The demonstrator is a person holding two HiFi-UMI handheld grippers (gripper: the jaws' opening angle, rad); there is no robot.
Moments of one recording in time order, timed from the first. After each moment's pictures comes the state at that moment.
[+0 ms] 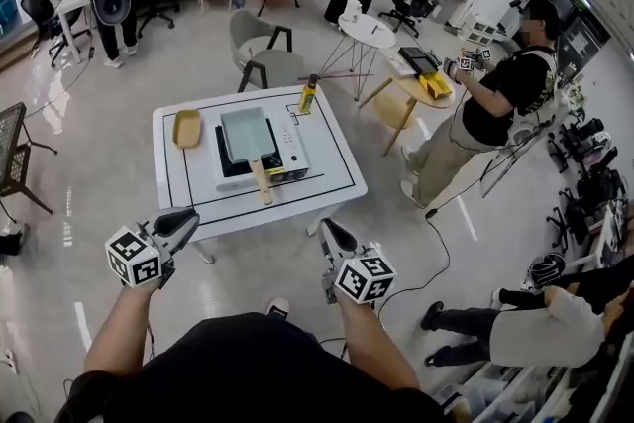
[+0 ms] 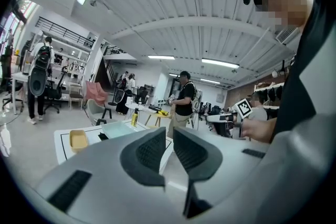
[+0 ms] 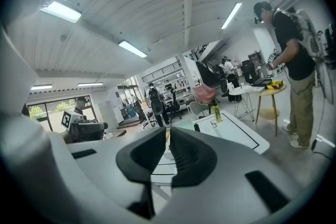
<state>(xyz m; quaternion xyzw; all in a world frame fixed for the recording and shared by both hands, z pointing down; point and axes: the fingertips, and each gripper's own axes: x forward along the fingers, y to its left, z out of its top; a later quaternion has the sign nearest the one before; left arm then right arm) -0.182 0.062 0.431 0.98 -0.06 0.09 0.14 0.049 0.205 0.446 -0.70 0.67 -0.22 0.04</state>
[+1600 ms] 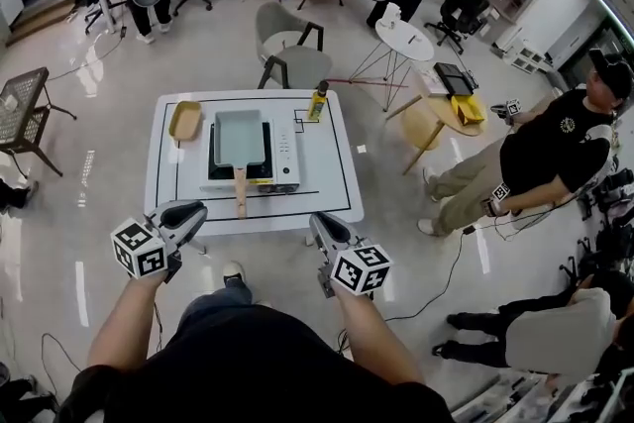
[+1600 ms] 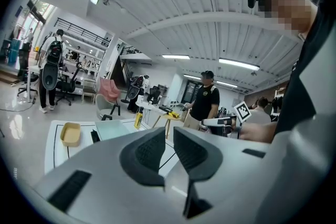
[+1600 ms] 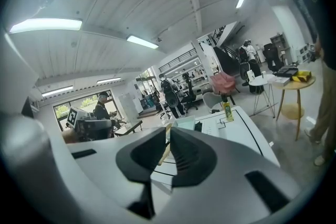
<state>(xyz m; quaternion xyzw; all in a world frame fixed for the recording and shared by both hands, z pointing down) -0.053 0.059 0.455 0.97 -0.14 0.09 0.18 0.165 0.144 0.478 -0.60 0.76 -0.26 0.01</state>
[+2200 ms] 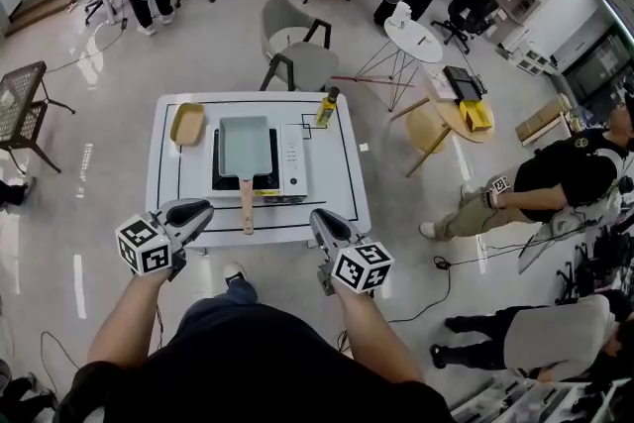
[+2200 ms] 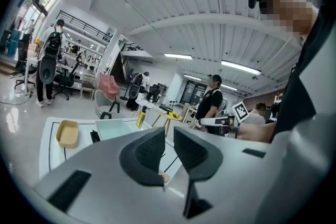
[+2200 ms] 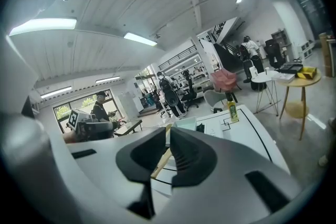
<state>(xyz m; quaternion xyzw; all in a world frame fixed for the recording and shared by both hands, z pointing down) -0.043 0.006 0.473 0.97 -0.13 0.09 0.20 0.165 0.082 0.489 -0.59 0.76 -0.27 0.00</state>
